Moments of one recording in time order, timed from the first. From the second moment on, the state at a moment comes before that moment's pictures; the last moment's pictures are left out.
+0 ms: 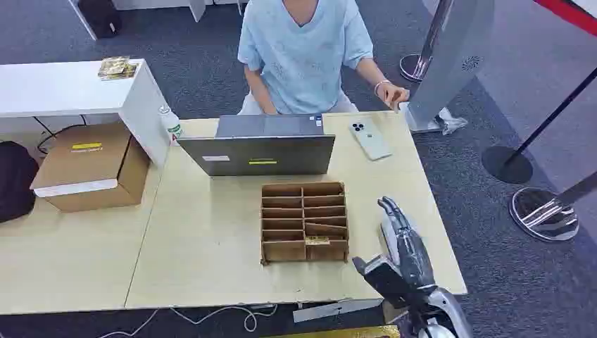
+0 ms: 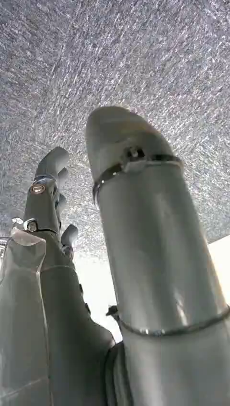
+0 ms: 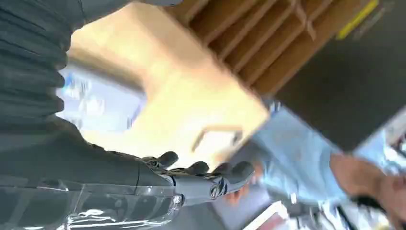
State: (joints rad) left arm -0.05 0.07 0.58 -0.19 -1.44 0.01 0.05; right arm 0.13 -0.02 0.21 -1.72 0.77 -0.20 -0.14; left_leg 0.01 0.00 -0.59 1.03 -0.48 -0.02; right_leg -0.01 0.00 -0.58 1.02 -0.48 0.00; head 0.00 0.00
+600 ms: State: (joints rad) left arm -0.06 0.07 0.58 -0.19 -1.47 -0.01 0.00; right arm -0.19 -0.02 0.33 -1.70 1.28 -0.57 -0.06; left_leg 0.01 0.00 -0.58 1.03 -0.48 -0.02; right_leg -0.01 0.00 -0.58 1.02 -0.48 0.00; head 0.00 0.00
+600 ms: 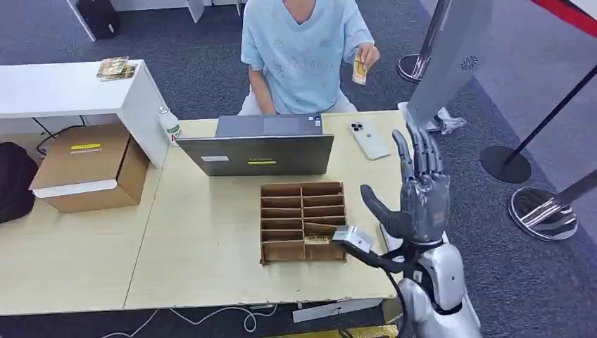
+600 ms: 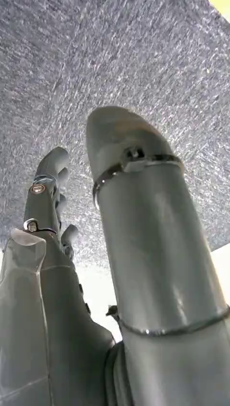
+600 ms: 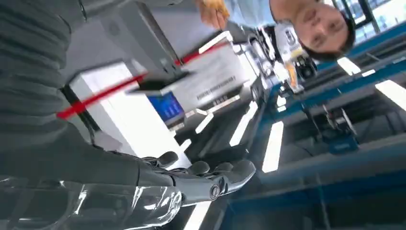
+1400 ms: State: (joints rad) left arm -0.07 0.07 0.58 -0.19 -1.48 -0.03 -0.02; right arm -1.01 0.08 0.44 -0.89 1.36 -0.24 0.15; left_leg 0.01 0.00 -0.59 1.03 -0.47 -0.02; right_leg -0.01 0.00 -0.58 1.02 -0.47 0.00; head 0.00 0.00
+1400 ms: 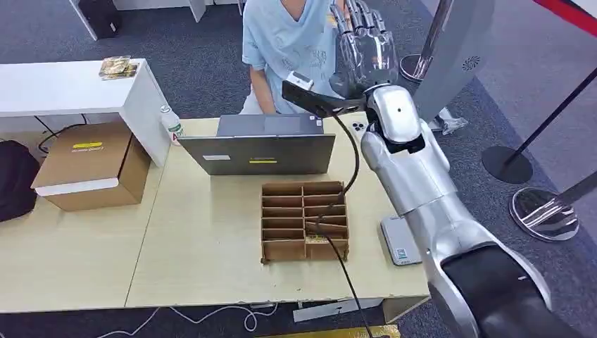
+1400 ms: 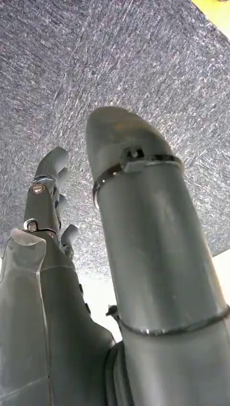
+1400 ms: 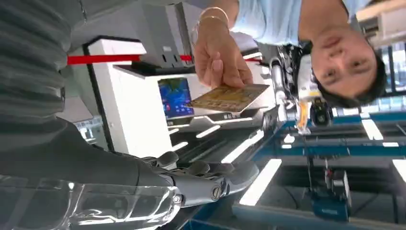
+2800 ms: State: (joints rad) left arm -0.10 0.07 0.58 -0.19 -1.48 -0.06 -0.03; right arm -1.17 0.10 0.35 -0.58 1.37 -0.33 0.14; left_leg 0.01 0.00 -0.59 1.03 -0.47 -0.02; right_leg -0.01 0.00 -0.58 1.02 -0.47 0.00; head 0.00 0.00
